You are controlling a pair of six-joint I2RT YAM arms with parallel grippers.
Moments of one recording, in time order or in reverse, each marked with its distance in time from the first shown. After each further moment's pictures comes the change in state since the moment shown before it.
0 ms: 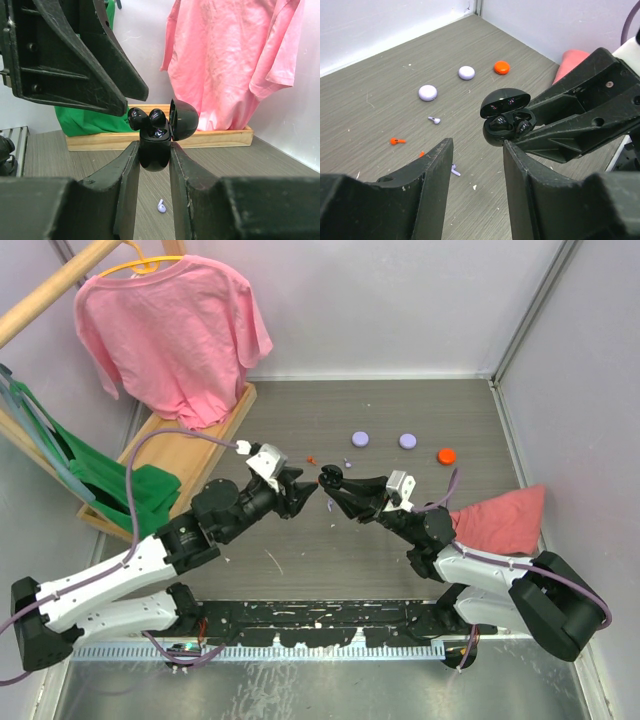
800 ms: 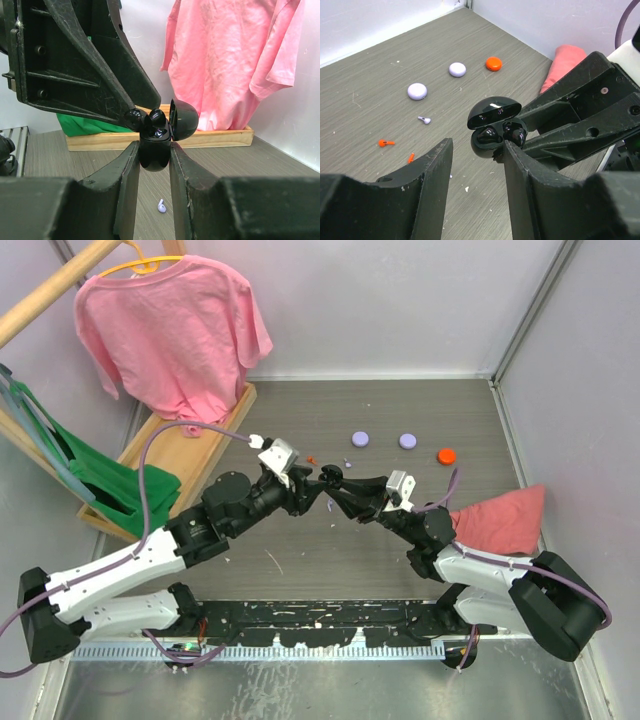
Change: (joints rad) left arm 0.000 0.088 0.052 -0.006 0.026 -0.021; right arm 0.000 0.000 0.000 0.000 -0.001 0.001
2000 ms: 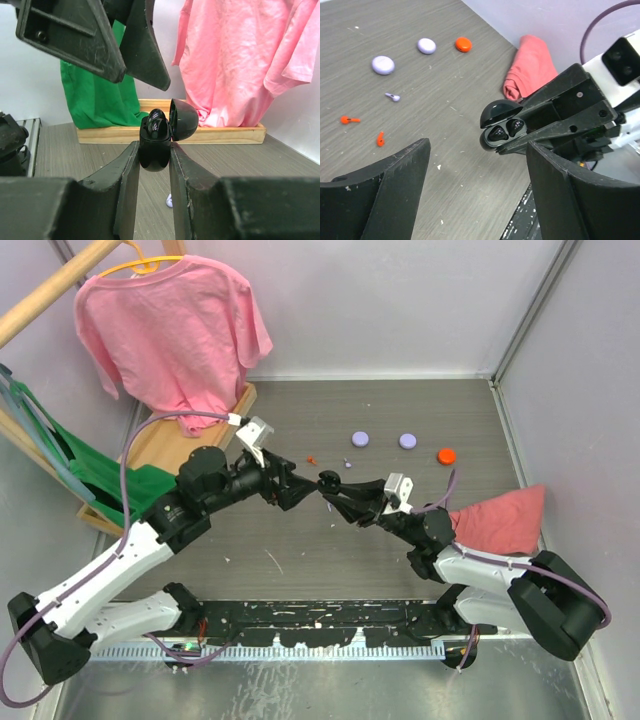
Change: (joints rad) left arm 0.225 -0.031 0.088 -0.200 0.349 -0.166; right arm 0.000 0.002 -0.012 0.000 -0.040 0.010
